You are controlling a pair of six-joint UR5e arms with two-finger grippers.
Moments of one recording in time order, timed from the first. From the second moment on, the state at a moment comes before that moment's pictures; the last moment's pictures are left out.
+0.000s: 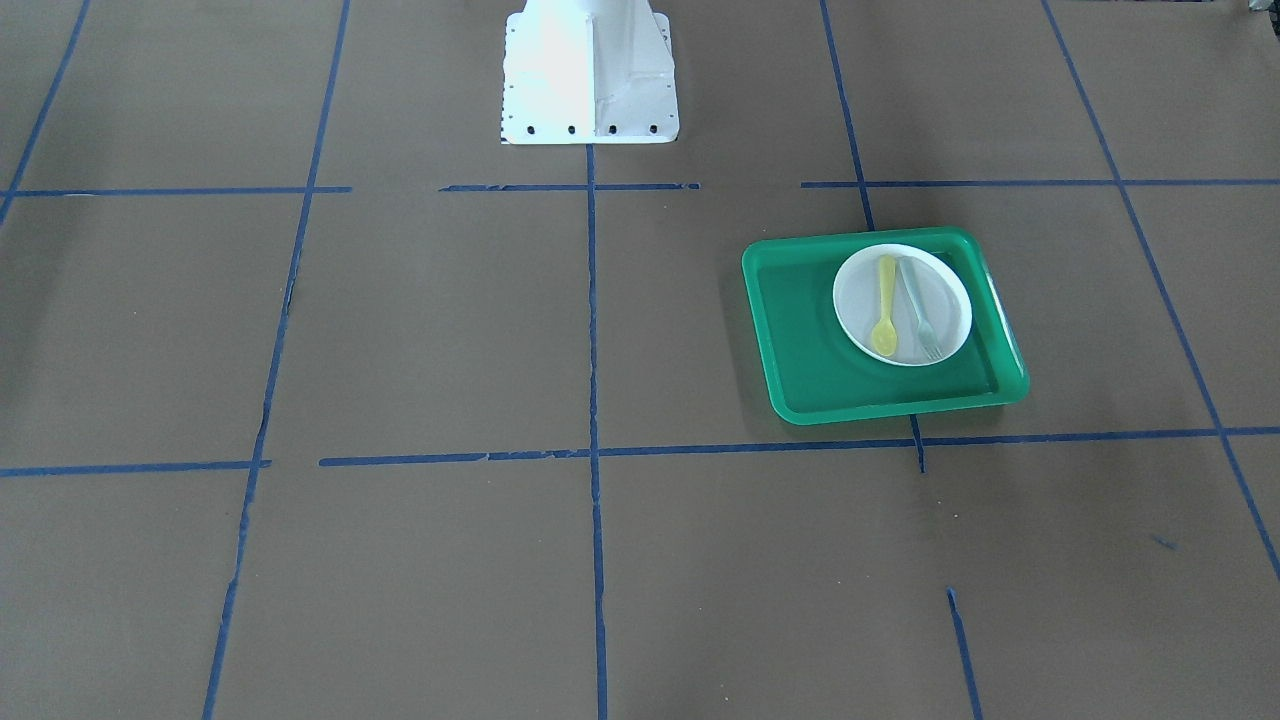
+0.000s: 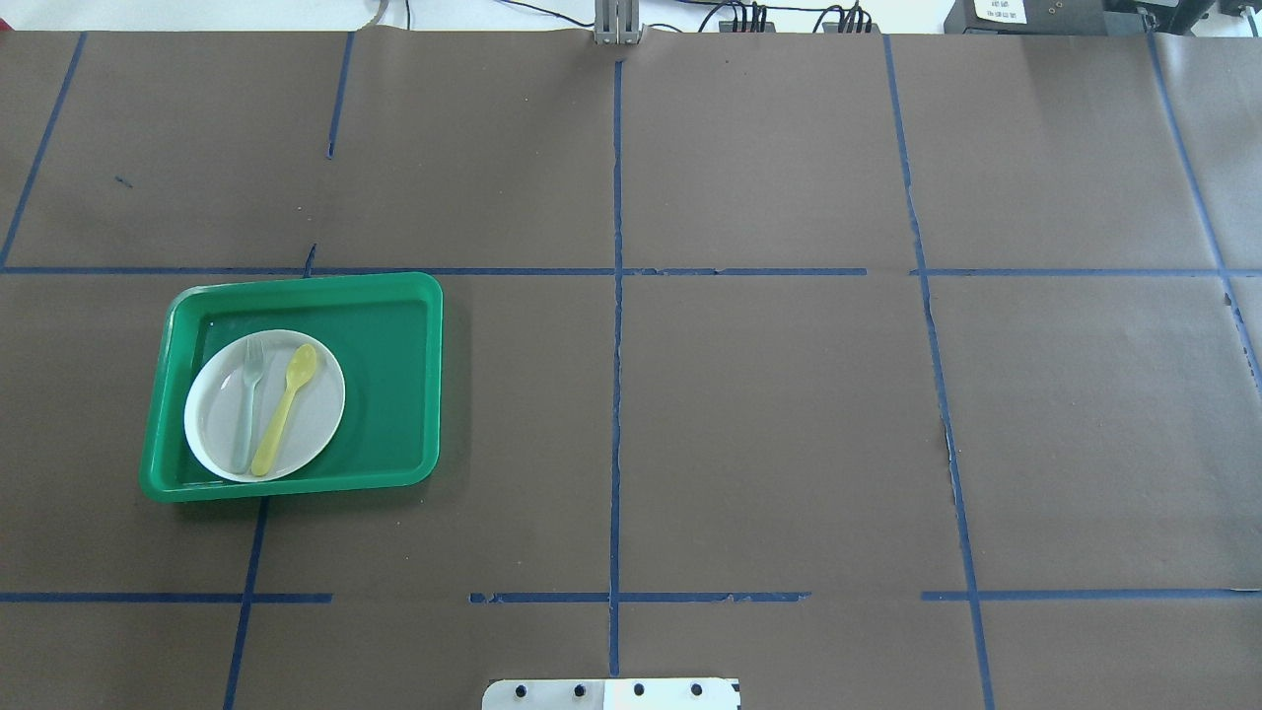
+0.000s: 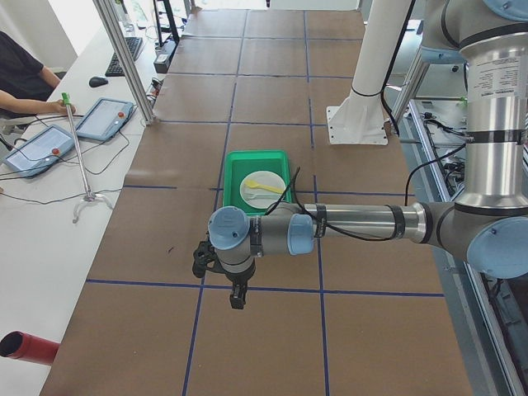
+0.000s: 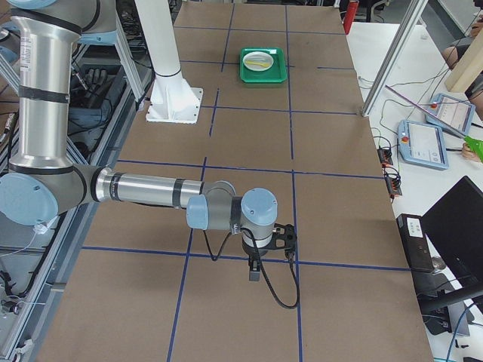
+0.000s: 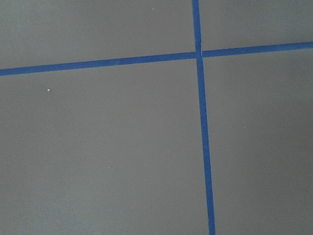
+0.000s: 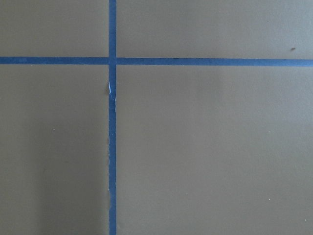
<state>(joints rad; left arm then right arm) -1.60 -1.49 -1.65 -1.51 -2.35 0.15 1.58 -1.70 1.64 -1.50 2.28 0.01</state>
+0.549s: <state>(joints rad) -1.60 -1.50 -1.67 -1.53 -2.35 0.15 1.58 -1.70 1.64 -1.50 2.28 0.01</state>
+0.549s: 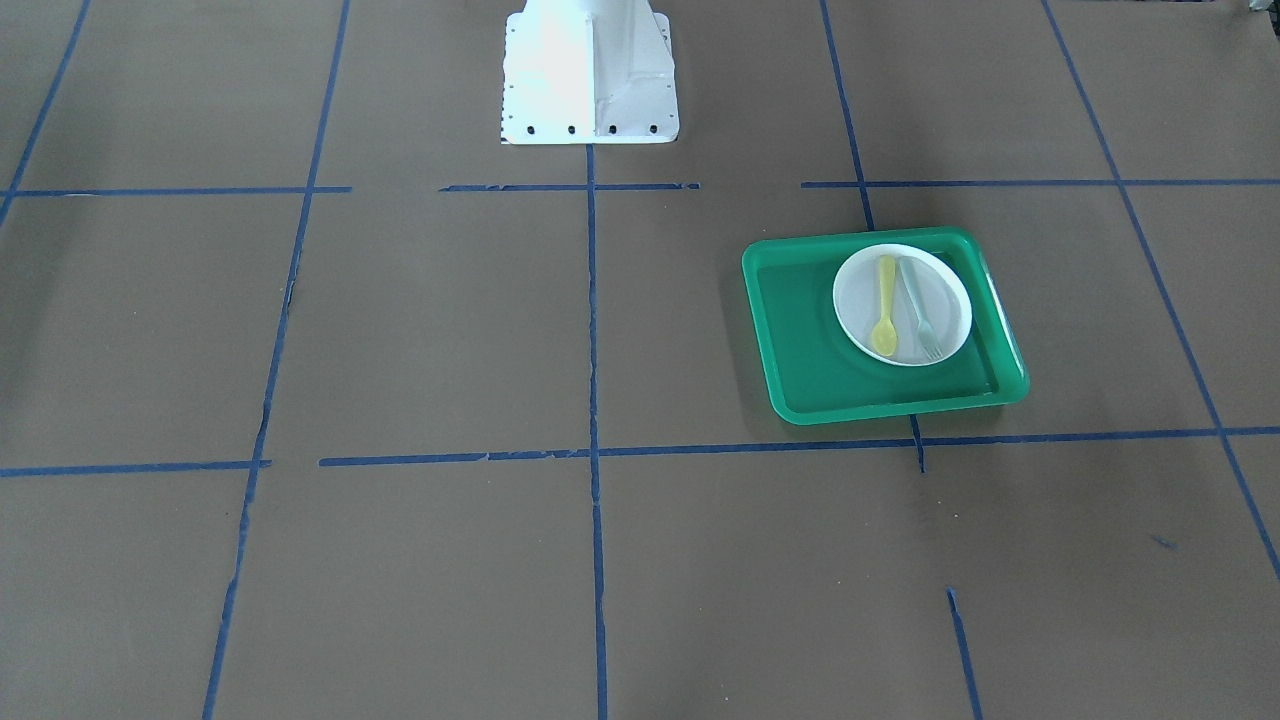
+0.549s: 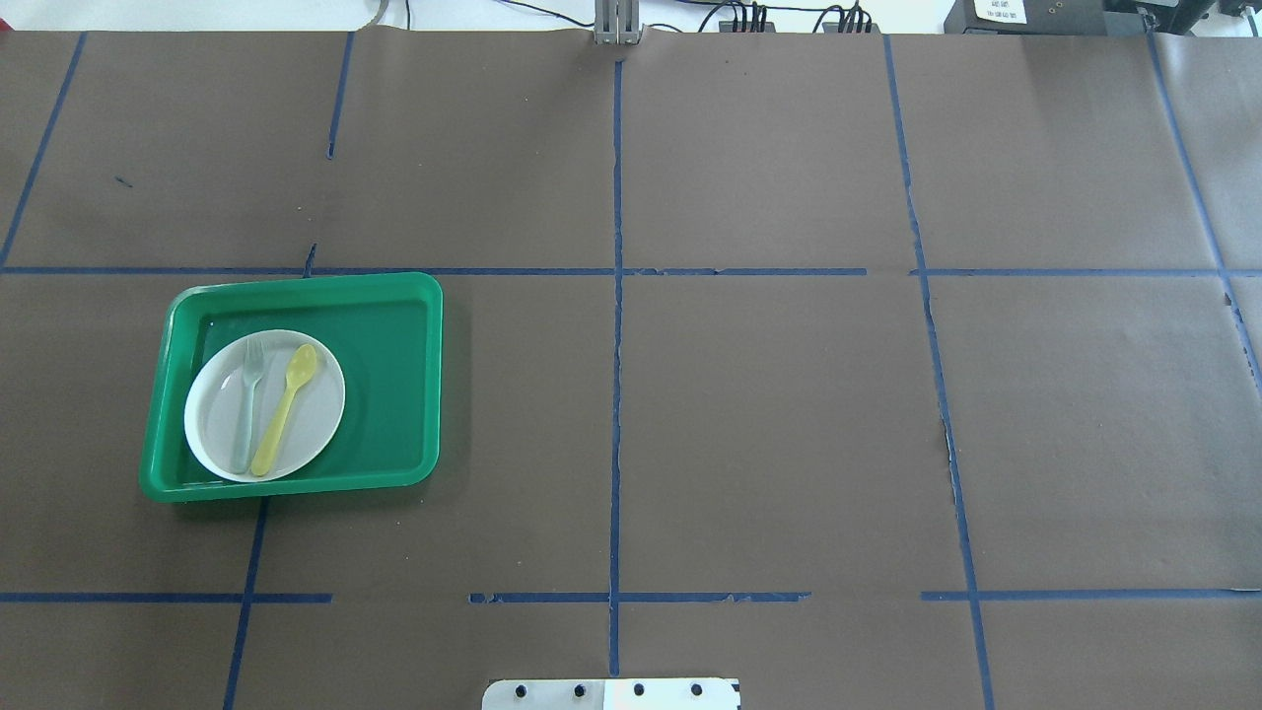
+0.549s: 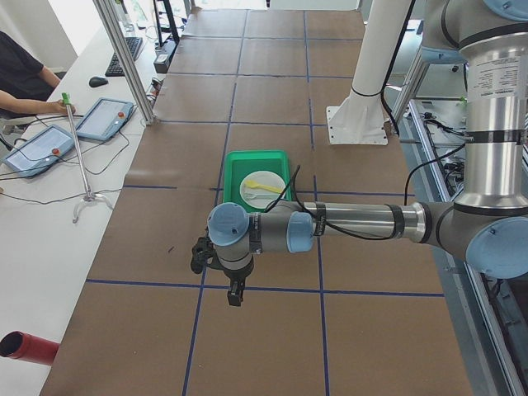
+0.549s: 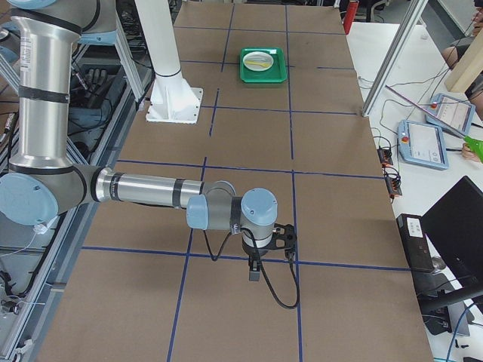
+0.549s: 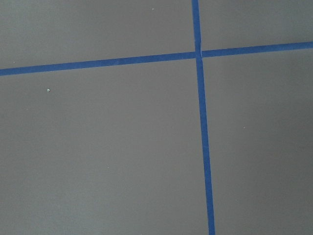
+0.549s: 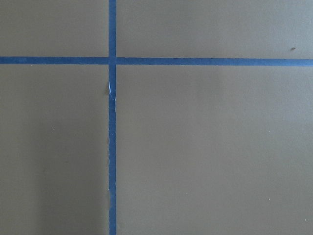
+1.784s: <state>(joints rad) -1.08 -1.69 -1.94 -1.63 -2.28 -0.65 1.58 -1.70 1.64 -1.50 2.28 0.01</state>
